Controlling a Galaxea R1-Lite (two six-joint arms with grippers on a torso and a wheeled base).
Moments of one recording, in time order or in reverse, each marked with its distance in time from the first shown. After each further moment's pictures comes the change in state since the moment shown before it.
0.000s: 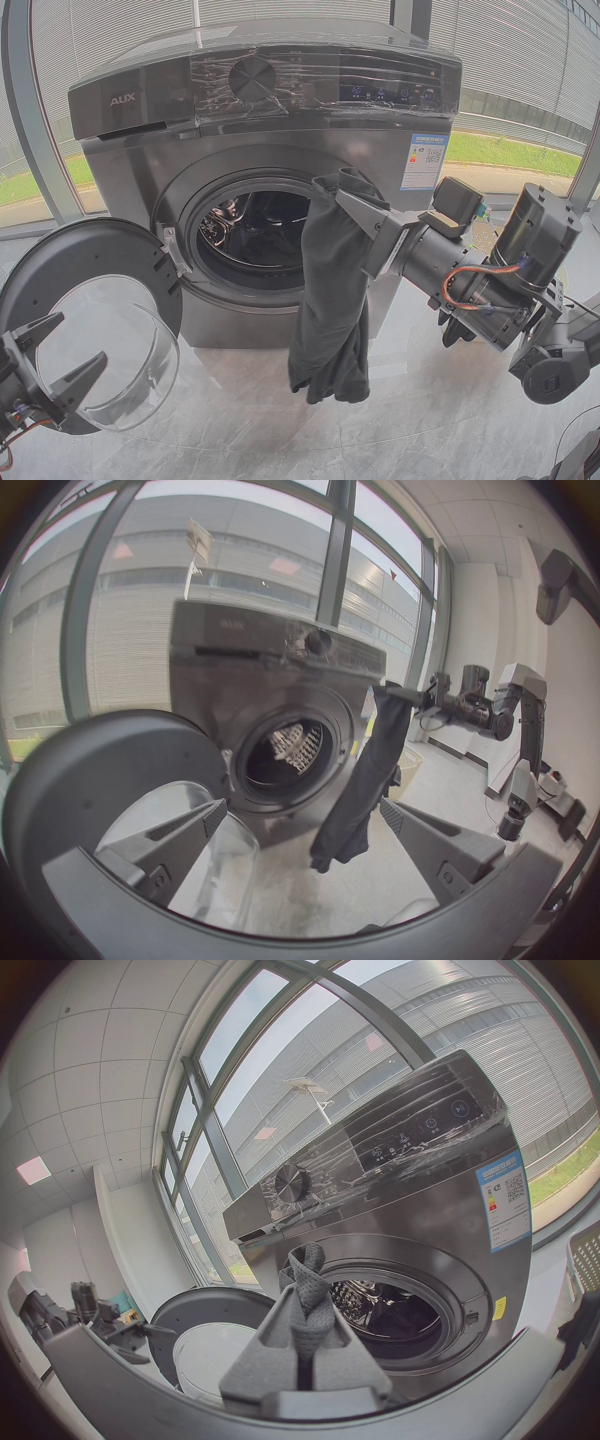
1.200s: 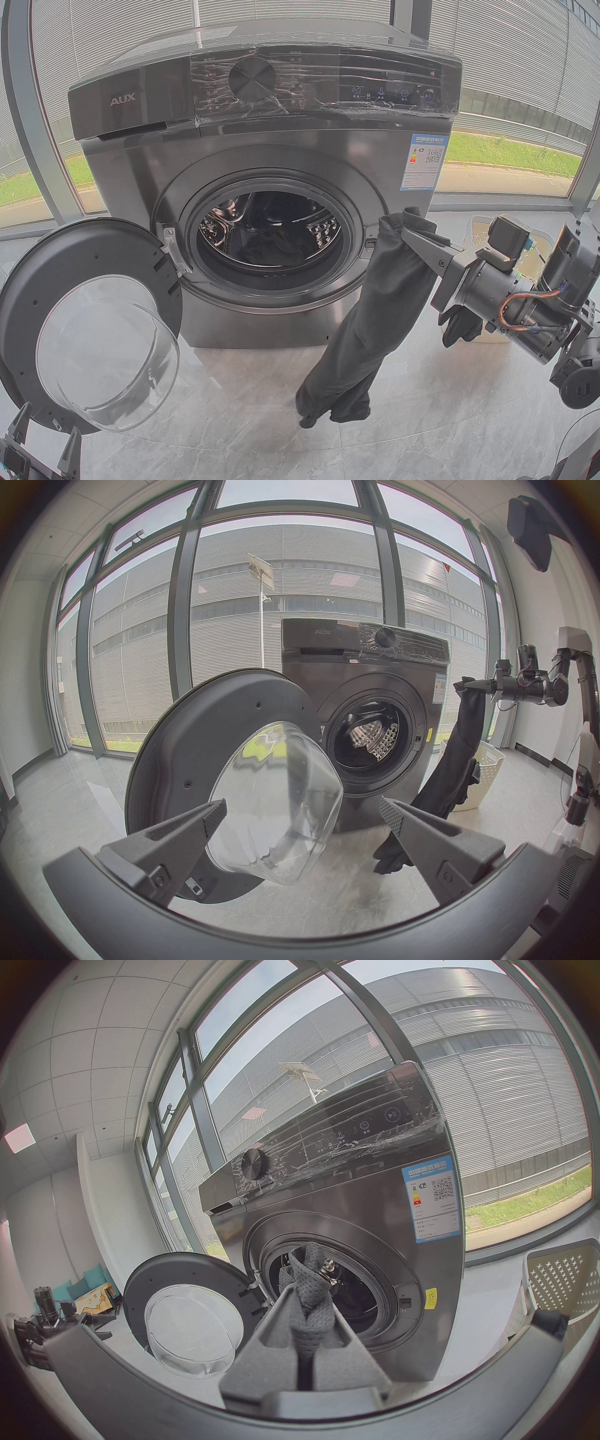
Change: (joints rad) left arm 0.091 -0.723 0.219 0.459 0.353 0.004; right arm -0.140 -0.143 0.253 0.002 0.054 -0.077
